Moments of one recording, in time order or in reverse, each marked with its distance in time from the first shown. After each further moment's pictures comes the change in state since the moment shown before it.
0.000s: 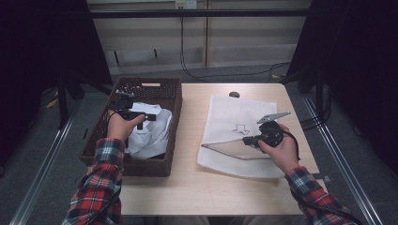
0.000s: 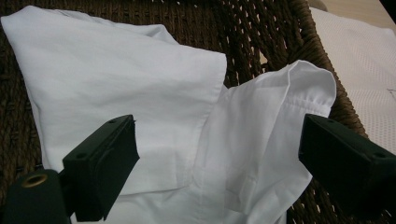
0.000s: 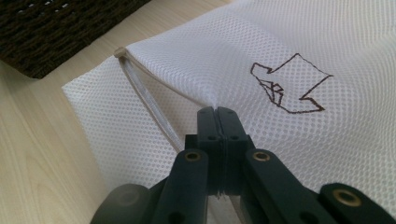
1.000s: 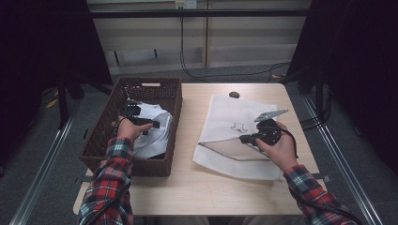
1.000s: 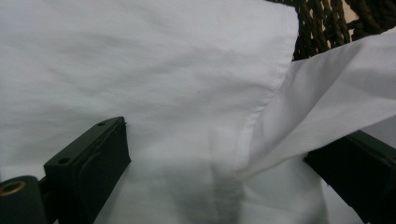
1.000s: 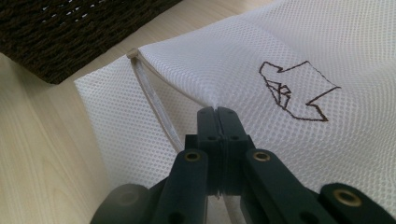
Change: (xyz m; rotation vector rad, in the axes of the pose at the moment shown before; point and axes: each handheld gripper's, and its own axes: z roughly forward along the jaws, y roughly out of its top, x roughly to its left) left arm 0.022 -0.016 0.061 0.089 0.039 0.002; right arm 0.007 0.010 0.000 -0.012 0.034 -0.026
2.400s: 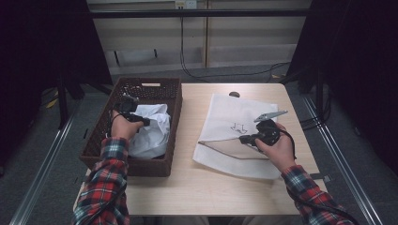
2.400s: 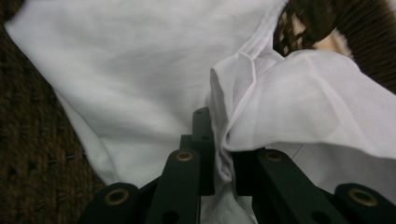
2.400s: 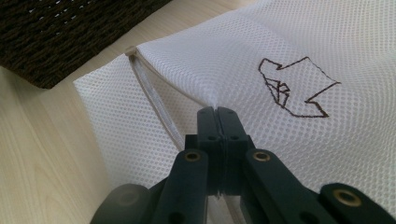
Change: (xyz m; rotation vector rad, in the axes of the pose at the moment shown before) left arm -0.012 0.012 -0.048 -0.009 0.005 0.058; right arm -0.005 -0.004 0.007 -0.004 -0.009 0.036
